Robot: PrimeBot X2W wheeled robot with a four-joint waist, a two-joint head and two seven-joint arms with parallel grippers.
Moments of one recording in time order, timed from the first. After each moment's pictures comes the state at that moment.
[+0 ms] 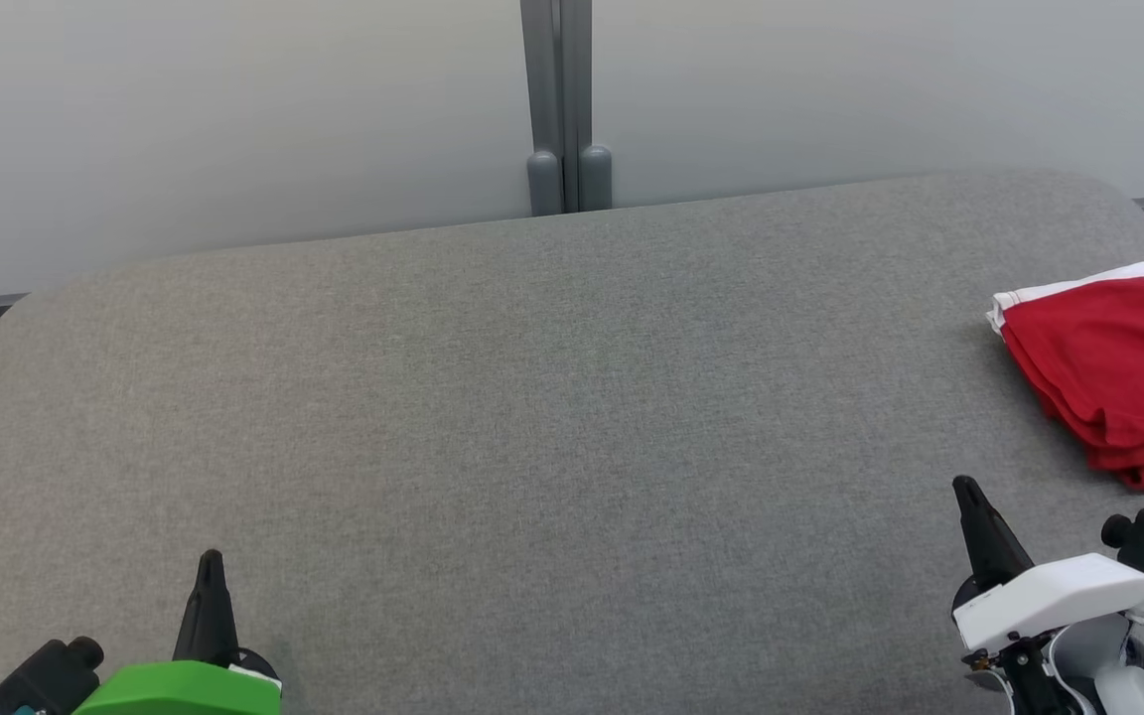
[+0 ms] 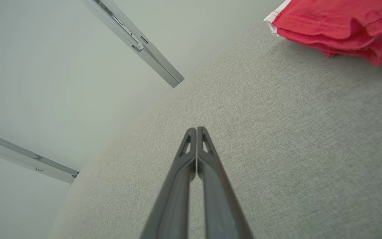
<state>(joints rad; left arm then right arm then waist) 0.02 0.04 0.07 0.27 -0.82 -0.10 -0.10 -0.02 -0.14 0.01 0.24 0.81 0.13 -0.01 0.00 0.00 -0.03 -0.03</state>
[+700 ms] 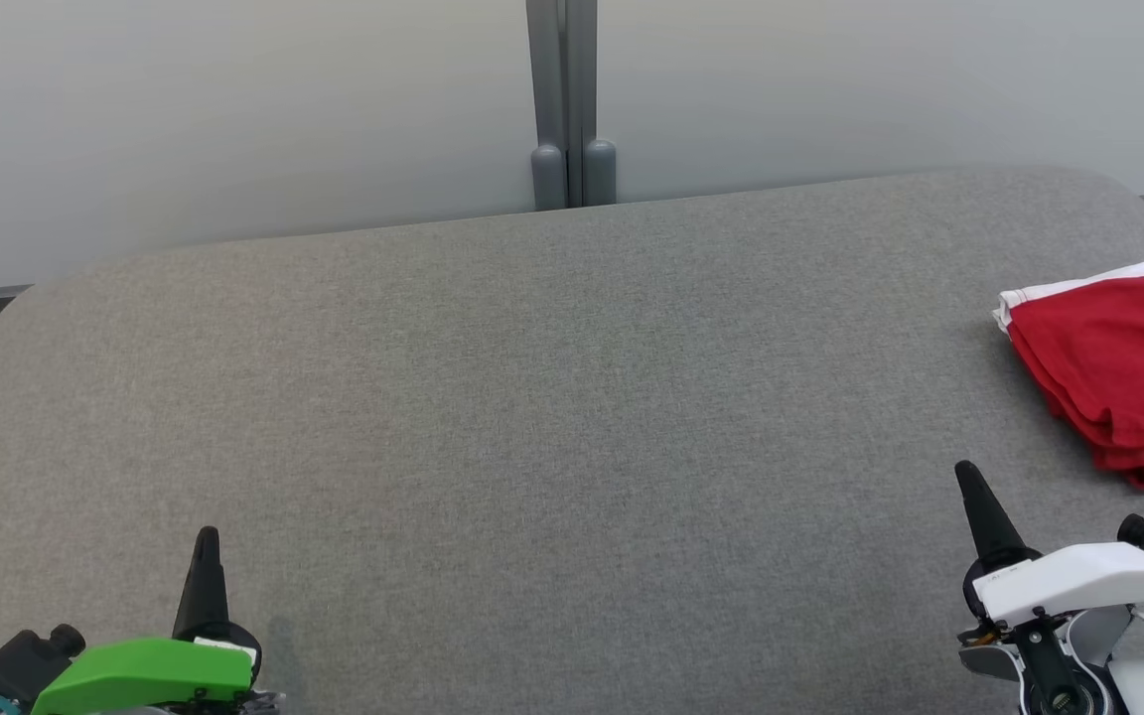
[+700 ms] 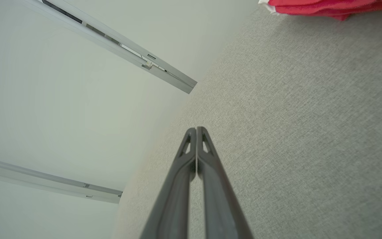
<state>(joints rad) -0.01 0.04 0.08 0.26 -1.06 -0.11 -0.03 -0.05 -0.11 -0.03 0.24 1.06 0.13 0.03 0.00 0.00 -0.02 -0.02</state>
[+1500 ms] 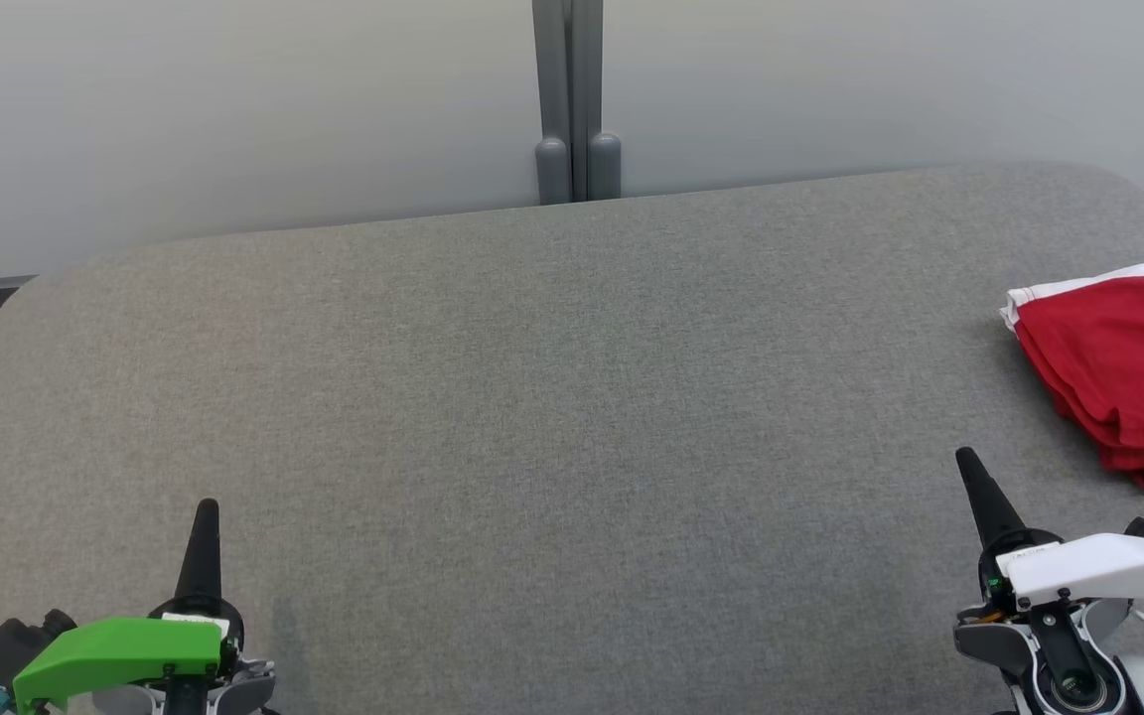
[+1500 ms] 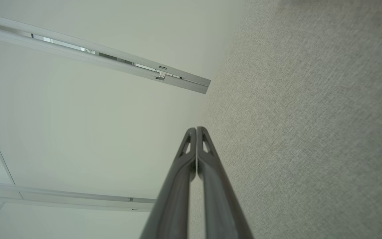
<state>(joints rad) -0.05 0.04 0.10 0.26 -1.29 -0.12 0.03 -0.07 -0.09 -0.07 0.24 1.28 0.13 0.06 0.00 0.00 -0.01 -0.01</state>
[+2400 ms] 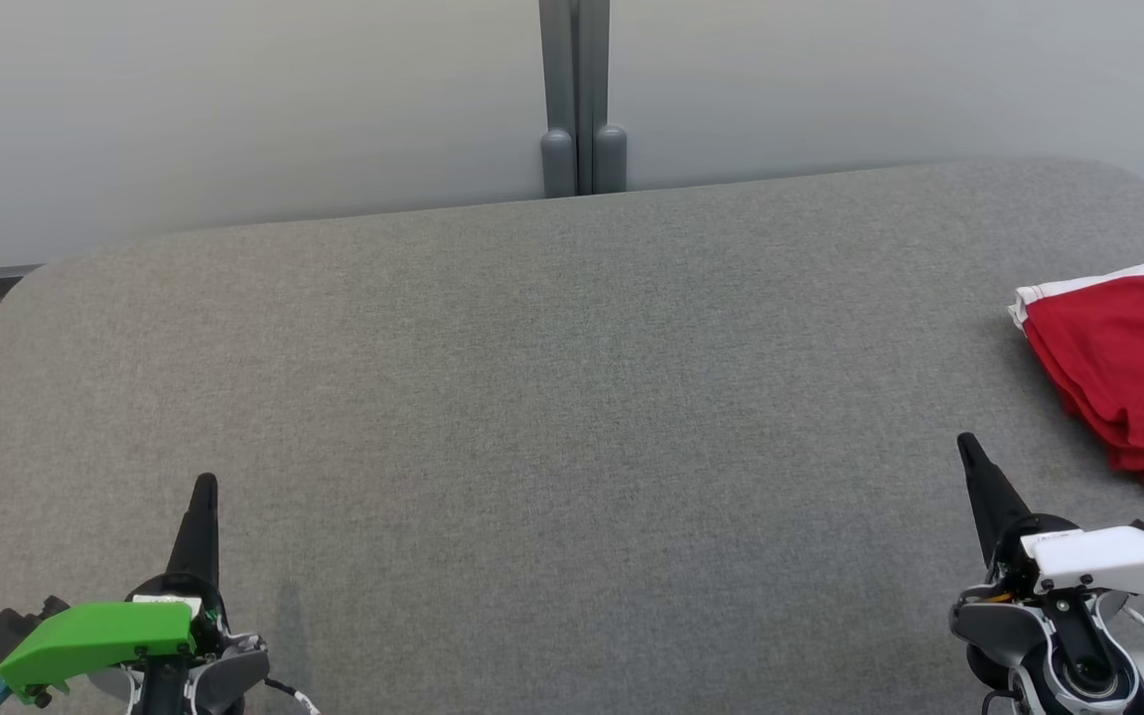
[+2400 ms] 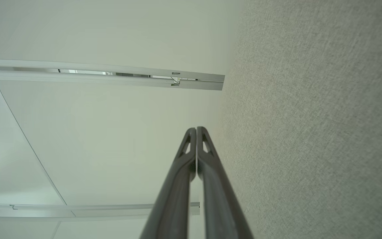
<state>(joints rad) -0.08 0.04 0.11 0.25 -1.49 -0.12 0.08 -0.09 -0.06 -0.10 0.24 1.49 0.13 0.10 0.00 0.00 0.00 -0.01</state>
